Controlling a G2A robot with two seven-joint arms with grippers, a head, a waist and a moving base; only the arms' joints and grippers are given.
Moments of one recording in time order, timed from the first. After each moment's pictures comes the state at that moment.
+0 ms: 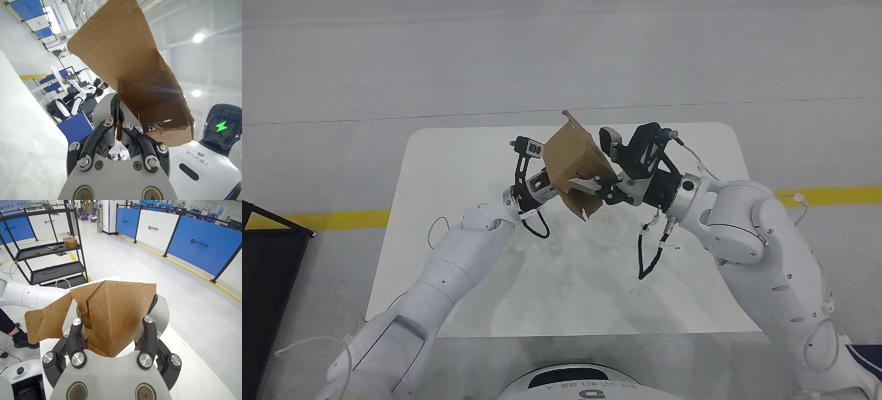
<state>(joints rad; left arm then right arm) 0.94 -1.38 -0.86 -0.92 -0.88 -0.82 -1.00 -1.25 -1.05 1.23 -2.04 -0.80 -0.47 0.52</state>
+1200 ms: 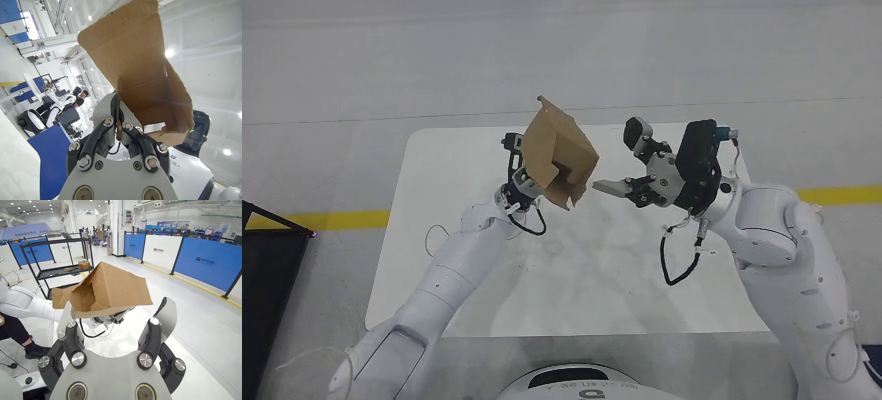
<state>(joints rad) 1.00 -1.40 -0.95 -1.01 -1.10 -0.72 -1.10 -1.35 -1.03 1.40 -2.05 -0.64 -0.61 0.41</state>
